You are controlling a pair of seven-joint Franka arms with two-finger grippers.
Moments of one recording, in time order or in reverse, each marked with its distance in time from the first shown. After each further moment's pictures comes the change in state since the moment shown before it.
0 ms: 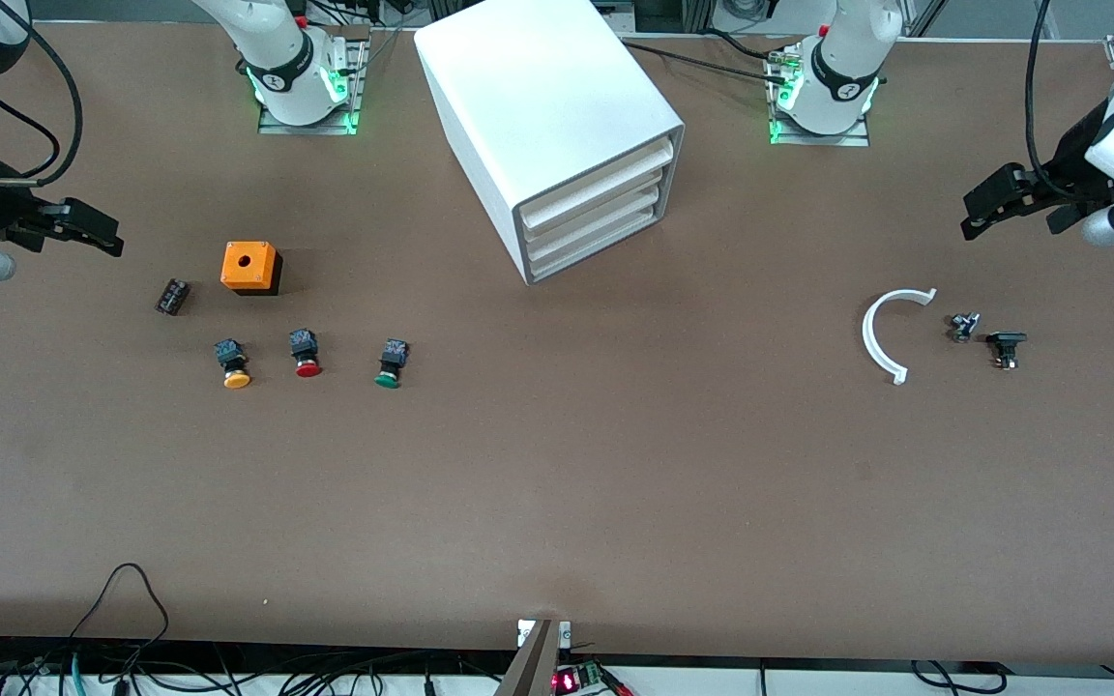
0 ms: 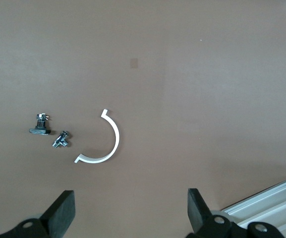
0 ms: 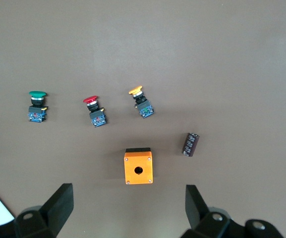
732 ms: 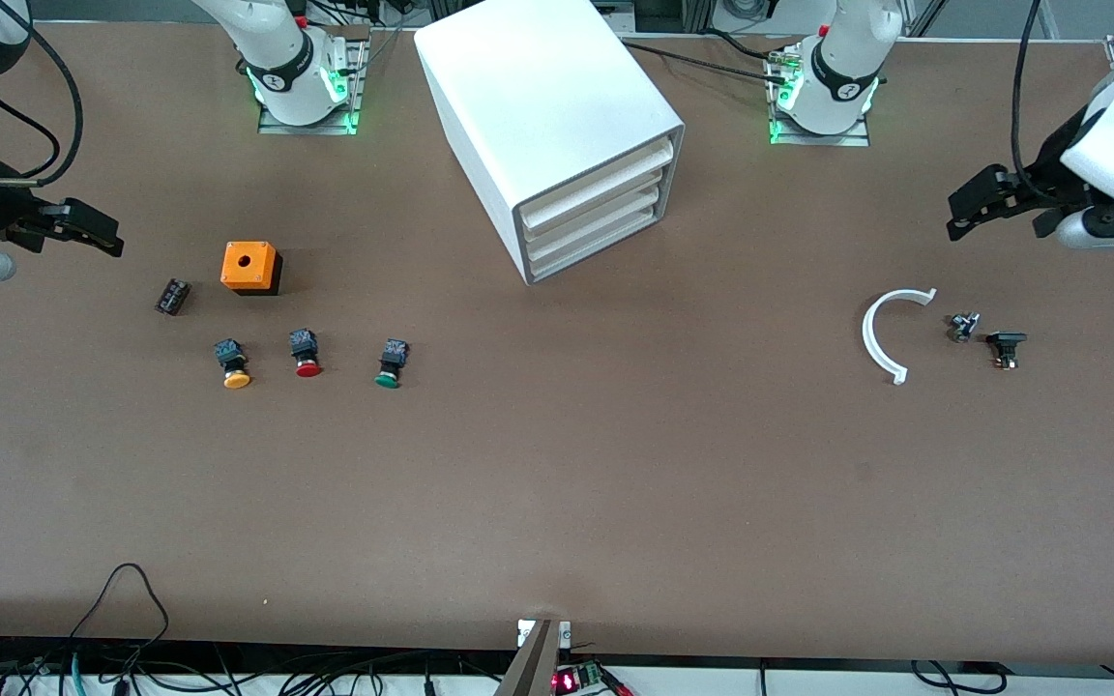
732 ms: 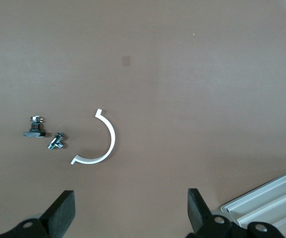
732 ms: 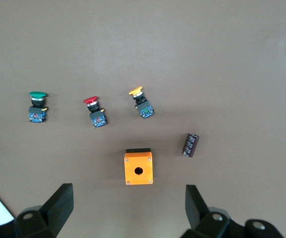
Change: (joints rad) left arm -0.034 0.020 -0.002 0.000 0.000 0.001 0.013; right arm 0.000 0.000 0.001 0.000 0.000 0.003 0.000
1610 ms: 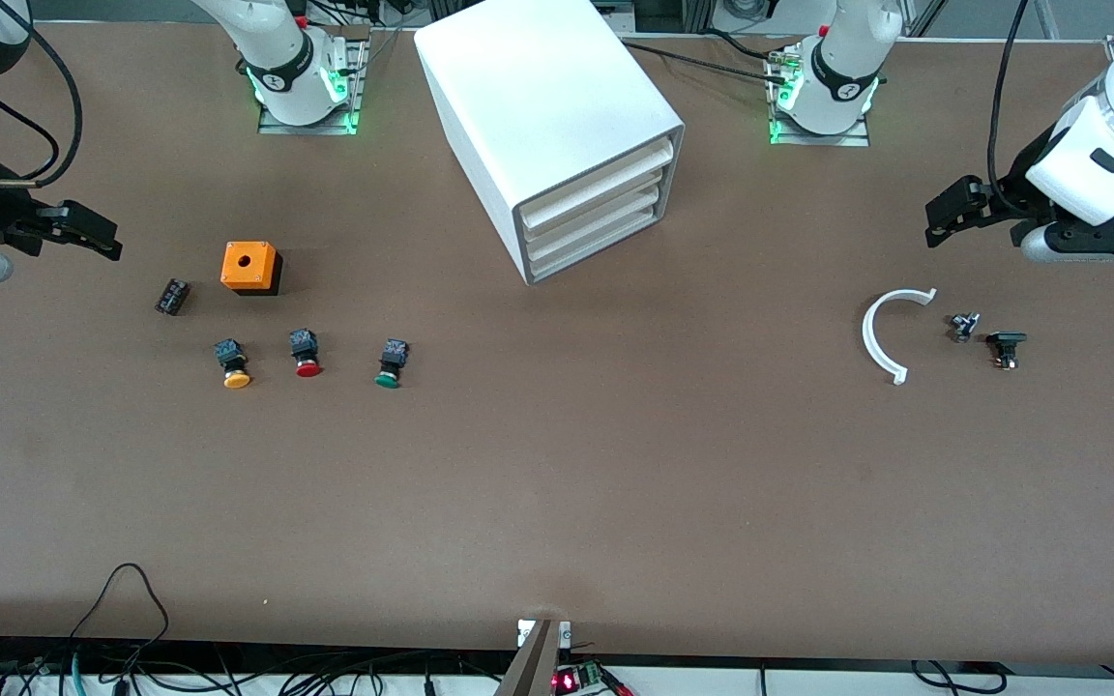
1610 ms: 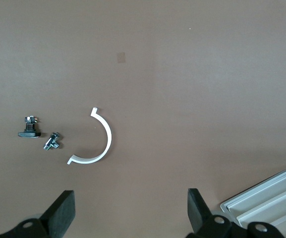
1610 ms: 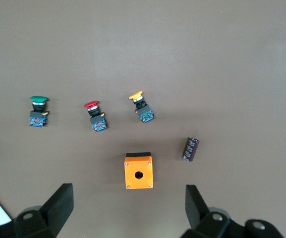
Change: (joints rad) left arm -0.011 0.015 0.004 0.000 0.000 0.001 0.000; right arm 0.000 0.000 0.000 0.000 0.000 0.018 0.000
